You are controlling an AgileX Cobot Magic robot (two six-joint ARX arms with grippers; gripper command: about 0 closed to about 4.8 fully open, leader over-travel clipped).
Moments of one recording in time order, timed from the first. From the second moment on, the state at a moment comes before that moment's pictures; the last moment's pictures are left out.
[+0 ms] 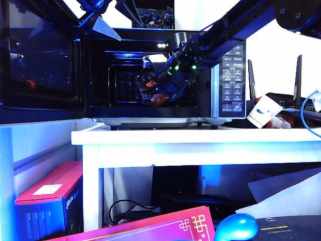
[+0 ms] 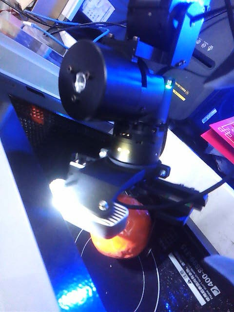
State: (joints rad) left arm -0.30 1.88 1.99 -0.61 0.46 0.09; right arm 0.43 2.61 2.47 -0.11 -0.11 -0.21
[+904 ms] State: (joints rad) left arm -0.30 1.88 1.99 -0.61 0.46 0.09; right arm 0.44 2.56 2.47 -0.12 -0.05 -0.27
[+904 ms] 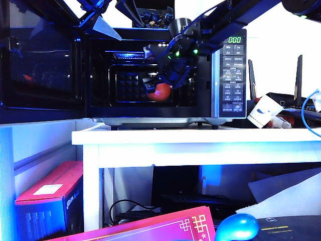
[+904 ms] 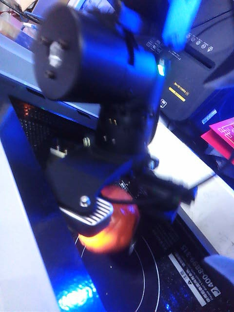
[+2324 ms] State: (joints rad) left arm -0.30 1.88 1.99 -0.61 0.46 0.09; right arm 0.44 2.57 2.48 -0.34 0.00 -0.18
